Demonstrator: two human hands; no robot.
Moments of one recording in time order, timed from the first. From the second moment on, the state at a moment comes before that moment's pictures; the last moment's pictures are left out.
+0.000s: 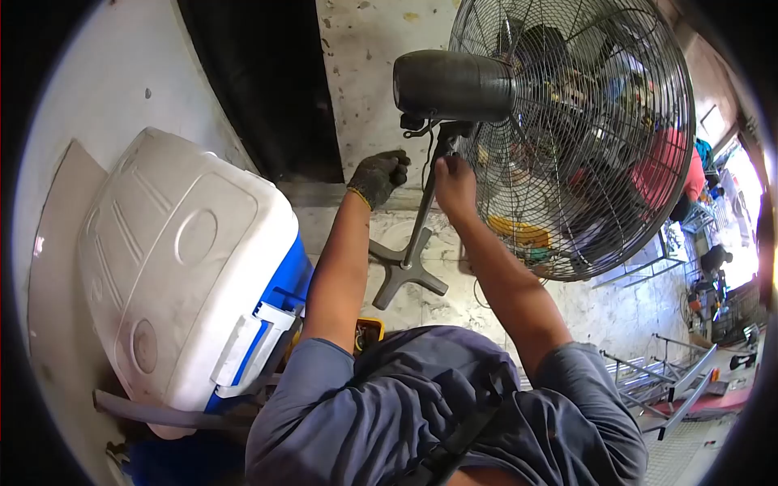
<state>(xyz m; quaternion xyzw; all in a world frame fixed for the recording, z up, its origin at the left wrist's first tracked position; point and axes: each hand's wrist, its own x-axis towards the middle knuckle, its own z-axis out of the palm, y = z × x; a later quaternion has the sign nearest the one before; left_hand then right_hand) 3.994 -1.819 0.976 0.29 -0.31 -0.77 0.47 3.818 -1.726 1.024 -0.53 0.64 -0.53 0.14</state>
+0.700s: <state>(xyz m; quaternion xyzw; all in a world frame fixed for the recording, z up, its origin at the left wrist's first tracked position) 3.979 -1.827 0.974 0.27 -0.19 -0.70 0.63 3.819 -1.825 1.041 -0.27 0.50 -0.61 0.55</state>
